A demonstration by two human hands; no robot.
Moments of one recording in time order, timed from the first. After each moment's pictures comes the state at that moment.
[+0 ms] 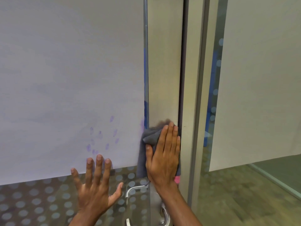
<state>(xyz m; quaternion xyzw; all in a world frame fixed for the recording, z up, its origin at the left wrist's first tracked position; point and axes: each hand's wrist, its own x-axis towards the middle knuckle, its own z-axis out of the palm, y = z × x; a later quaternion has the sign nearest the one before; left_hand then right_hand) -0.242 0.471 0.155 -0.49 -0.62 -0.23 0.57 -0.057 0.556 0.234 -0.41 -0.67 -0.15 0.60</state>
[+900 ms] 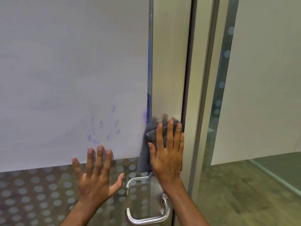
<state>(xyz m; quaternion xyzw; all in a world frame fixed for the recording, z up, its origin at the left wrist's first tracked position) -0.243 0.471 0.156 -0.50 -0.62 -0.23 0.56 -0.047 0.566 0.216 -0.38 -0.70 -0.24 0.56</state>
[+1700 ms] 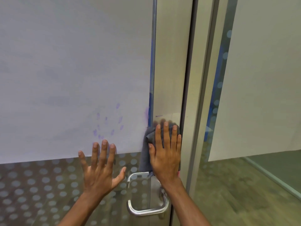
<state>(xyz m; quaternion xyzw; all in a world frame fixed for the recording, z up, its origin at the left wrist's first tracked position) -0.243 0.471 0.154 -0.50 -0.62 -0.25 0.55 -0.043 0.558 0.203 -0.40 -0.72 -0.23 0.52</state>
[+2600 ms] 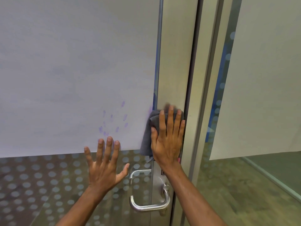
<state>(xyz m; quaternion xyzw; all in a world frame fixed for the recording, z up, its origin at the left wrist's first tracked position) -0.241 0.471 0.154 -0.50 -0.62 -0.25 0.54 -0.053 0.556 0.248 -0.37 -0.70 -0.21 0.57</state>
